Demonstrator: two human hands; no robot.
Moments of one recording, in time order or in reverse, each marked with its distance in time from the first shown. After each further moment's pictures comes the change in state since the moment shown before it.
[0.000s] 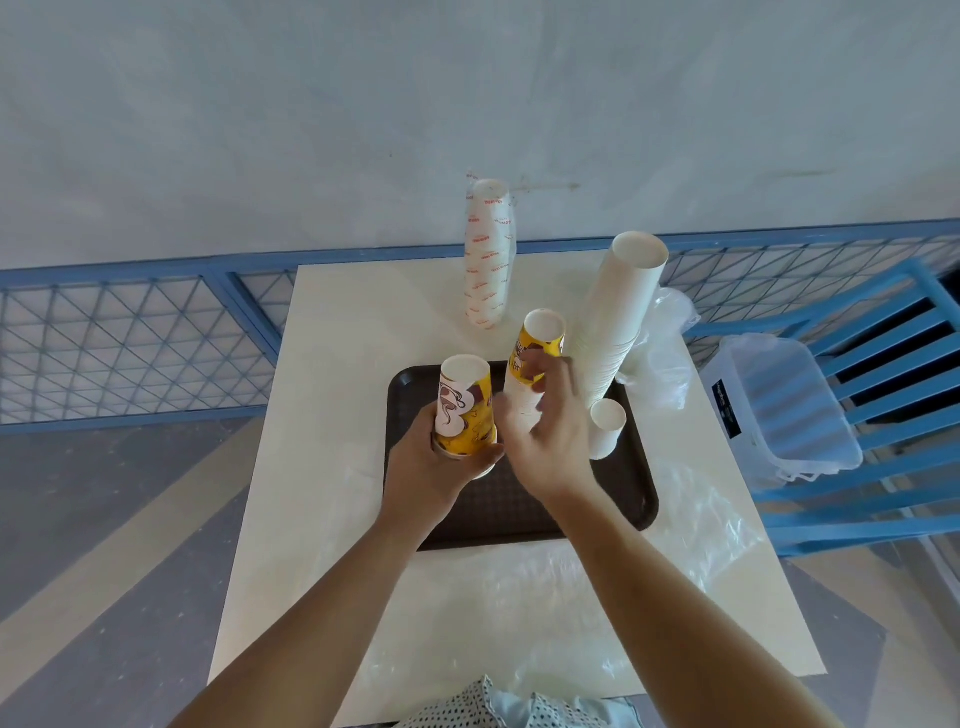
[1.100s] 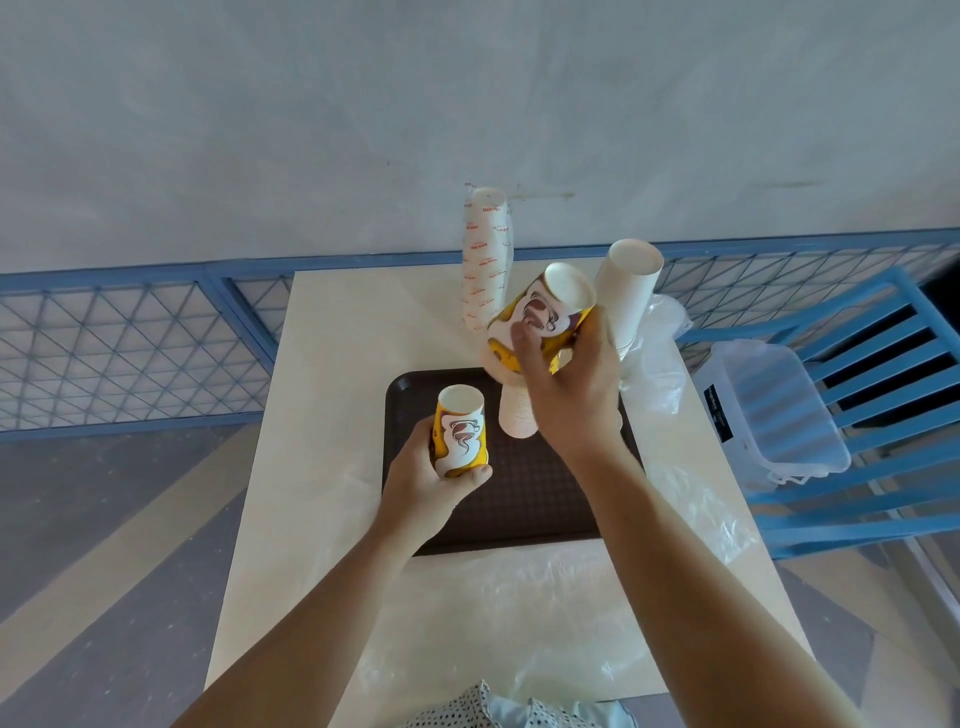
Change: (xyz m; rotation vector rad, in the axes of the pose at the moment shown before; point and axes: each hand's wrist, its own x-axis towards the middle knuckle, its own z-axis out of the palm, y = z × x) left_hand -0.005 -0.014 -0.009 0.057 -0.090 0.031; right_hand 0.044 -0.035 -0.023 0.061 0.127 -0.014
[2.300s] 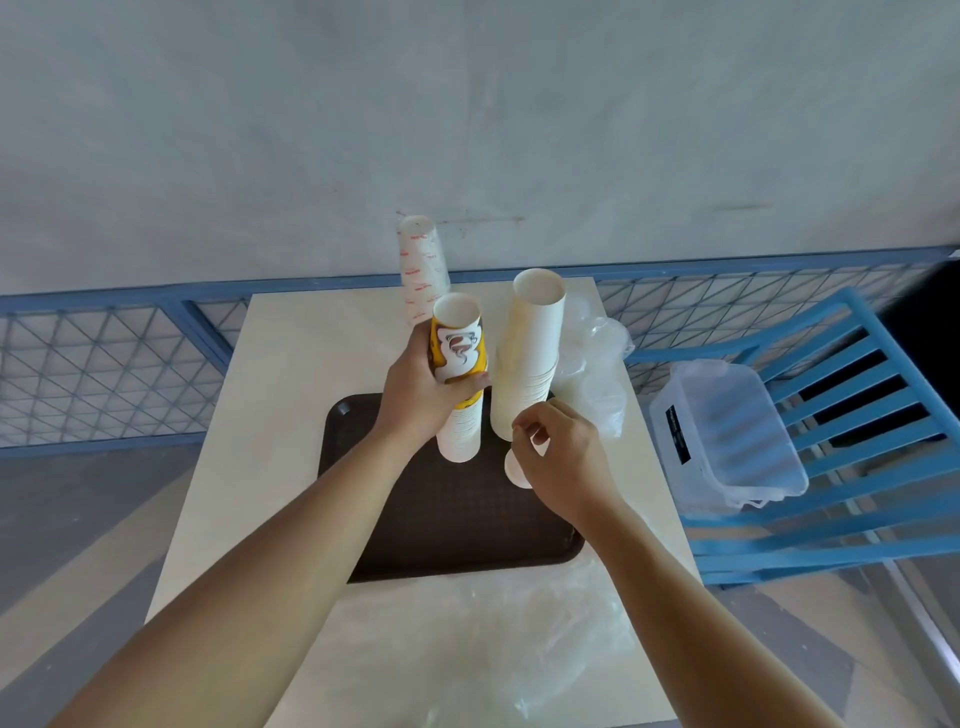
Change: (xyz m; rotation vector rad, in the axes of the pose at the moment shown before) left_hand 0.097 0.122 0.070 -0.001 0.077 0.155; right_hand -0.001 0.103 -0.098 -0.274 -0.329 -0.041
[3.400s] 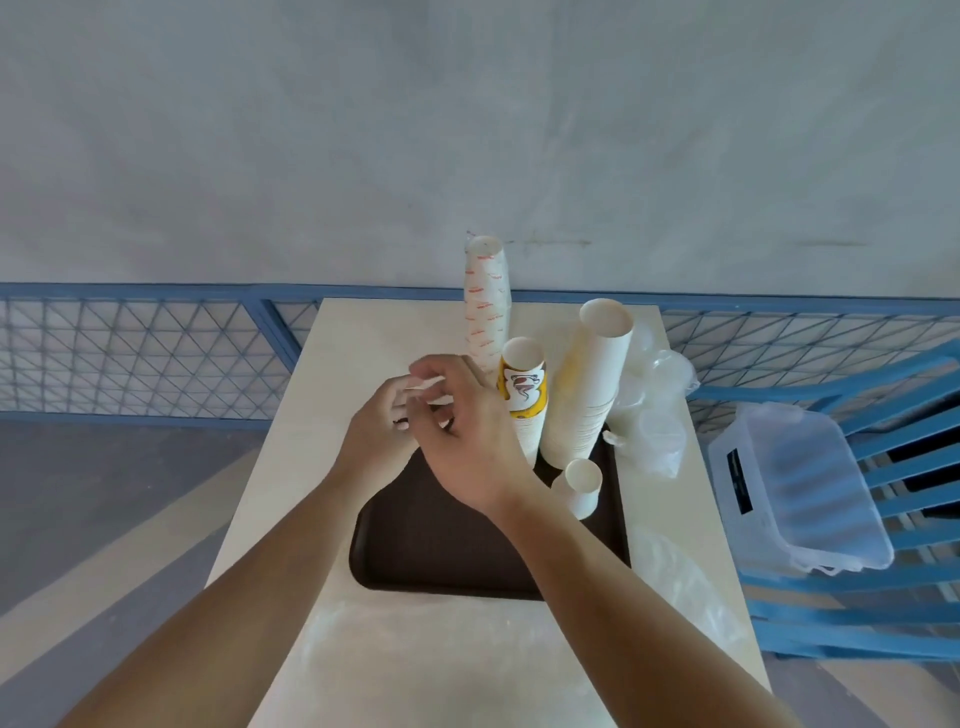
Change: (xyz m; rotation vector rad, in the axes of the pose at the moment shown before) left_hand -0.033 -0.047 -0.082 0.164 0.046 -0.187; right_hand 0.044 -0.137 0.053 0.470 -0.183 -0.179
